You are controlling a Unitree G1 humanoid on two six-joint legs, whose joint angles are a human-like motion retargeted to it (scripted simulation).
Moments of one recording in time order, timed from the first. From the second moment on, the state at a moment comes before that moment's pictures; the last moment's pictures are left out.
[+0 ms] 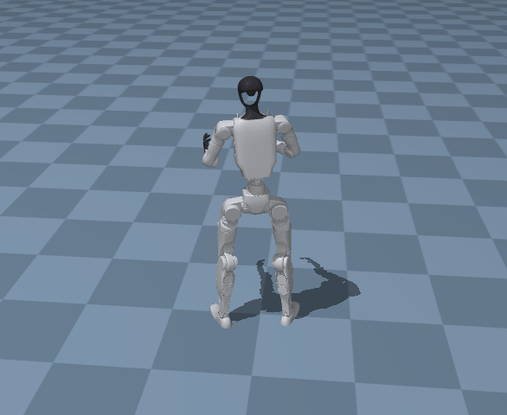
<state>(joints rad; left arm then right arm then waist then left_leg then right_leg) -0.37 0.42 -0.26 0.28 -0.73 -0.19 0.26 -0.44 -0.43 0.55 0.04 0.10 -0.03 -0.44 0.08 -0.06 0.18 0.01 0.15 0.31 0.17 -0.24 -0.11 0.08 -0.23 -0.48 0.11 -0.24 0.05</state>
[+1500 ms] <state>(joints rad) -0.56 1.46 0.51 -0.08 -0.01 -0.14 1.31 -0.87 -0.55 0.61 -0.30 0.09 -0.19 -0.17 0.12 0.22 -0.10 0.13 0.17 0.58 0.25 -0.28 -0.13 0.02 -0.26 -0.20 0.16 -0.25 0.09</state>
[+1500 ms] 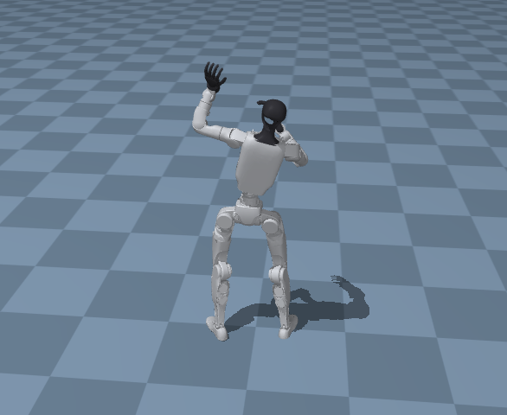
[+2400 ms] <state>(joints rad) -0.96 1.12 -0.70 0.46 -0.04 -0.12 0.26 -0.03 -0.39 0.13 0.00 0.31 -0.07 -0.30 -0.35 0.08 0.15 0.13 0.23 0.68 0.24 -0.25 -0.08 -0.01 -0.20 -0.15 0.04 -0.19 0.22</state>
